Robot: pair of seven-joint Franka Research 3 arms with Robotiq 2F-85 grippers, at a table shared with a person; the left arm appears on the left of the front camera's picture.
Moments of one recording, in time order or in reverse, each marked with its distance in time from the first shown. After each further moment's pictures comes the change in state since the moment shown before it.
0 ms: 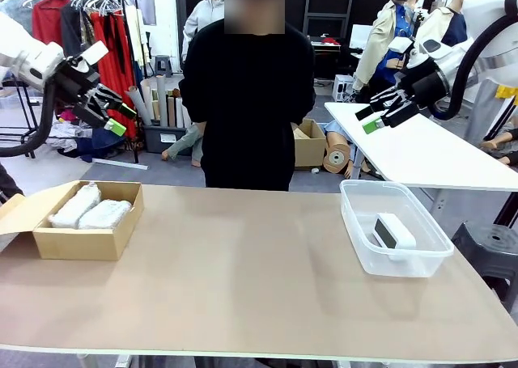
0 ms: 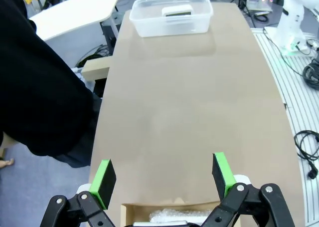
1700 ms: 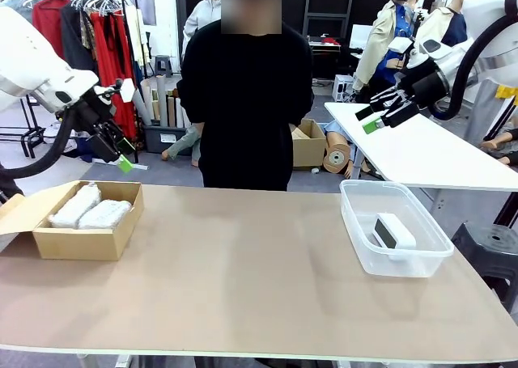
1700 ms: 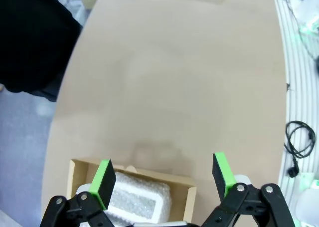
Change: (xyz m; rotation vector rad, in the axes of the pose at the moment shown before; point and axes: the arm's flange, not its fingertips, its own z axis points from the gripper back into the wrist) left arm 0.015 -0.075 -0.054 0.082 0.335 0.194; right arm 0.000 0.000 0.000 0.000 0.000 0.000
